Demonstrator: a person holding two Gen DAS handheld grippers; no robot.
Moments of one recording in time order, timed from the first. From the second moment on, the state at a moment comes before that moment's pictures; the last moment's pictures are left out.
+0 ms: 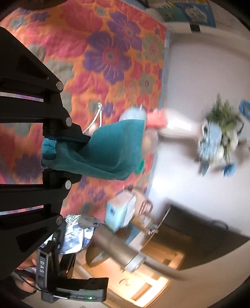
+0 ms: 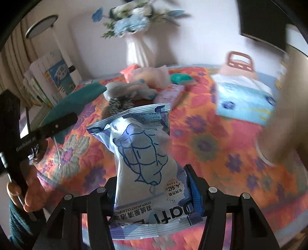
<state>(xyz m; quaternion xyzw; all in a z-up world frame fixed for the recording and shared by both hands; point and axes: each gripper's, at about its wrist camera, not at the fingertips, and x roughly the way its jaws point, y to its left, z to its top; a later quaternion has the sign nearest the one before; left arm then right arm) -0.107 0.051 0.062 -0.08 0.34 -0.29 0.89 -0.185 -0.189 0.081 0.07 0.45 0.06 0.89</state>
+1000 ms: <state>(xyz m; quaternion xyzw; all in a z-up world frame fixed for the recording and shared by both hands) -0.229 -0.312 0.154 0.06 0.31 -0.51 0.80 -0.317 -0.526 0.194 0.26 0.31 -0.14 0.90</state>
